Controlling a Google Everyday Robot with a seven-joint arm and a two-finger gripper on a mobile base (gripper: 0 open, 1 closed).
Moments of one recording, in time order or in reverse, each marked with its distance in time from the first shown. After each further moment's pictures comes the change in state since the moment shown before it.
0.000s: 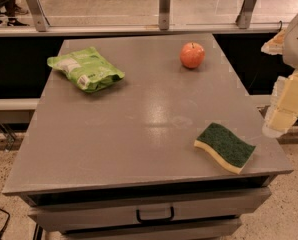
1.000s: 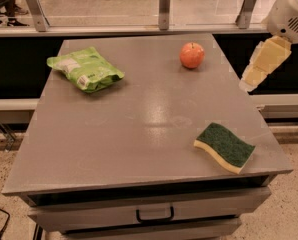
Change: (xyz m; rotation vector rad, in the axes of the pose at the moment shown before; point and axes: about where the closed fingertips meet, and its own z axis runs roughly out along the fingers) arm -0.007 -0.103 0.026 0.100 -0.072 0.172
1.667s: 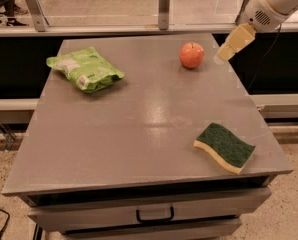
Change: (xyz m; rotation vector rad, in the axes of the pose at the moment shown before) arm -0.036 -0.100 0.071 0.070 -0.150 0.168
